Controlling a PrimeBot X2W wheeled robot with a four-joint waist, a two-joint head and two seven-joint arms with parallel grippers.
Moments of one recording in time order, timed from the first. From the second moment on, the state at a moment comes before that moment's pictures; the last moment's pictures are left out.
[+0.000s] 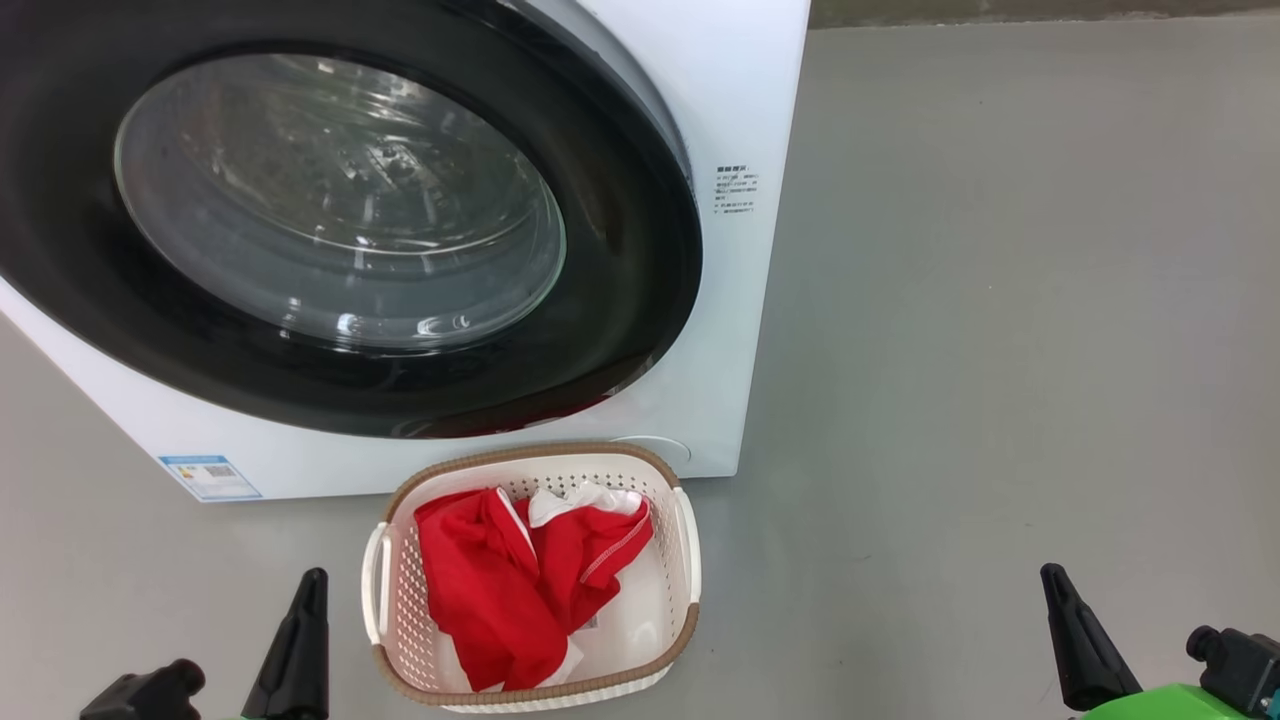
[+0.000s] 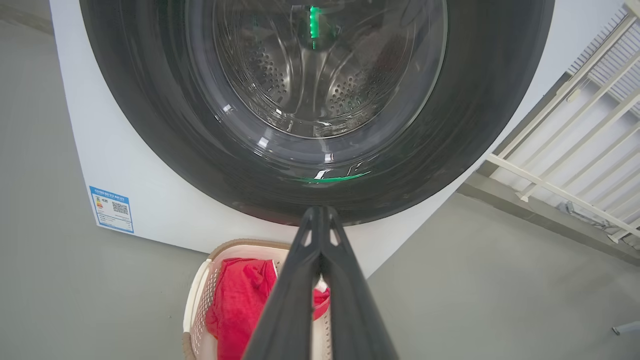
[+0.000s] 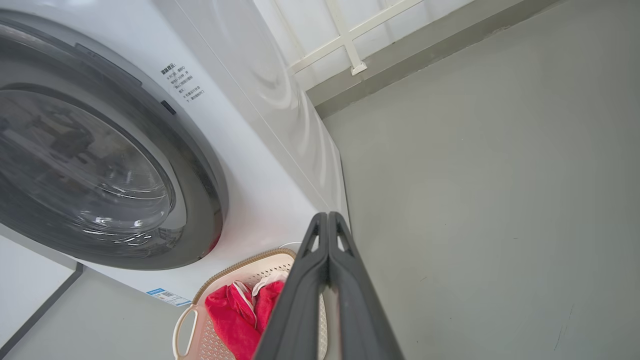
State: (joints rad) left arm -0.01 0.08 0.02 0.24 -0.56 -0.12 -0.18; right arm 0.10 -0.09 -0.02 0.27 0.70 0.13 -0.18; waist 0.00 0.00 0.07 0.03
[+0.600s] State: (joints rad) left arm -0.02 0.08 0.03 0.25 -0.74 -0.12 -0.13; right arm 0.07 -0.08 -0.04 0.27 0.87 0.13 -0.14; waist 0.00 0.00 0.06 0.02
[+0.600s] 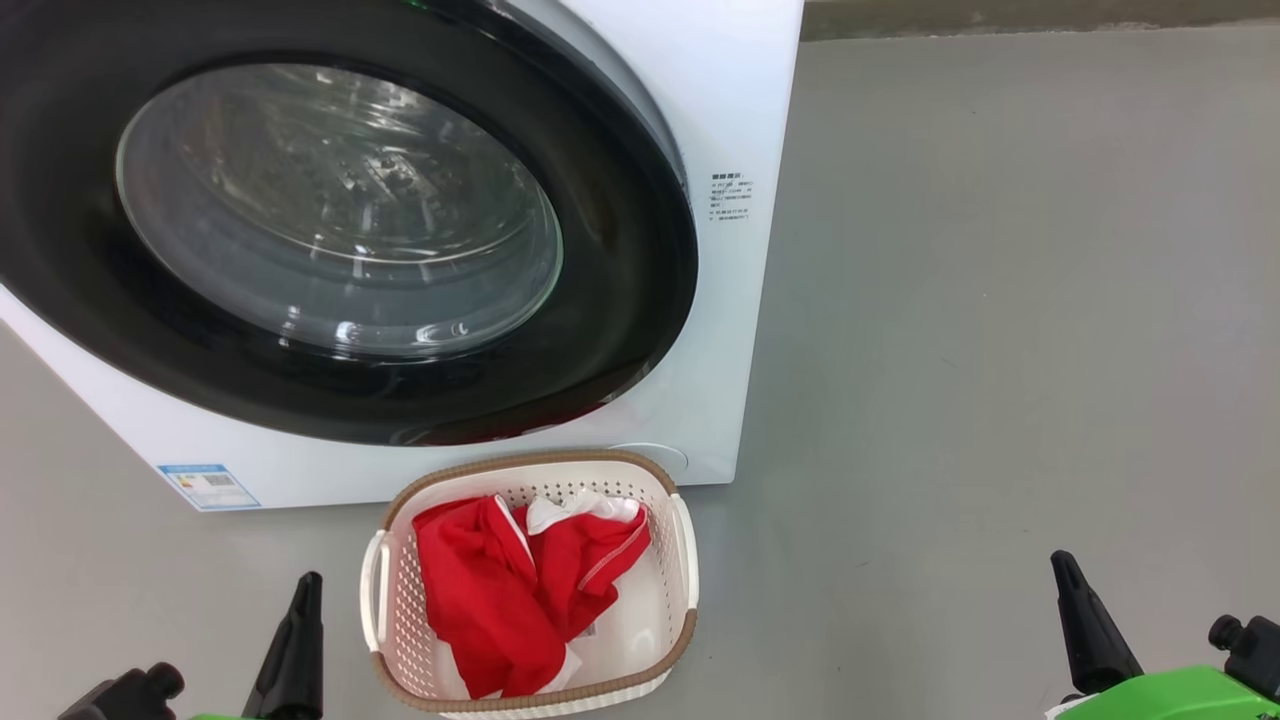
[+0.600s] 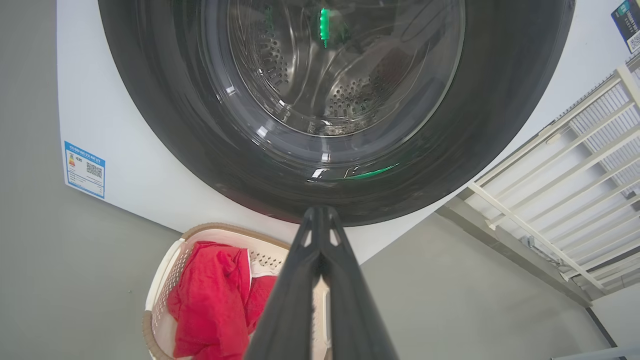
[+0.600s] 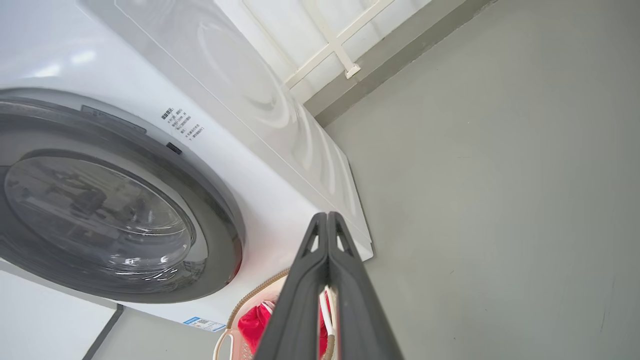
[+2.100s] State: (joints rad) left arm -0.04 0.05 0.05 0.26 -1.21 -0.12 0.00; right arm 0.01 -0.06 -0.08 0.27 1.27 0.13 -0.01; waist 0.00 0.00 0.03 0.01
